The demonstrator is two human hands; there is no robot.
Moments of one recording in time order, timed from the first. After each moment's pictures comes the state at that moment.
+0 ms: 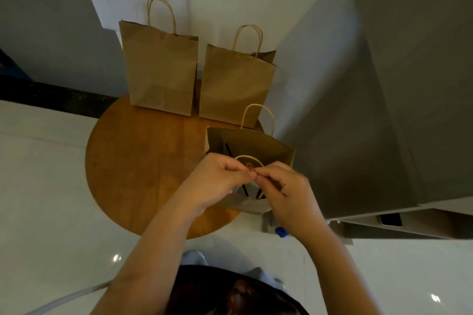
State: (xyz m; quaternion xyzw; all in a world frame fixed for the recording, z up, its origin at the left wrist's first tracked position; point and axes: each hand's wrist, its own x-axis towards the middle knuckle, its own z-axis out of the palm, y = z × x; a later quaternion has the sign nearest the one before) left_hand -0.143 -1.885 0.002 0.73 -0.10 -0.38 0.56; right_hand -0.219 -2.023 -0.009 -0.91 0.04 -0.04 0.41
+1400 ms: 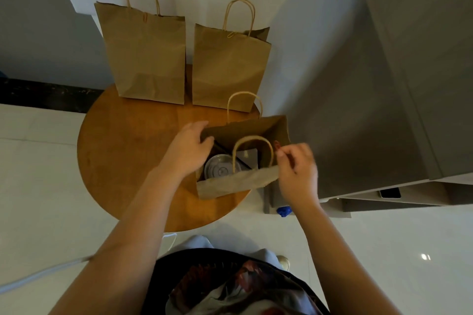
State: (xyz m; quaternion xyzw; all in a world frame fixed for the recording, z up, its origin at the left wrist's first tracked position) left_hand -0.078 -1.866 -0.074 0.88 -0.13 -0.24 0.38; right_hand -0.207 -2.033 -0.062 -0.85 0.29 -0.12 0.43
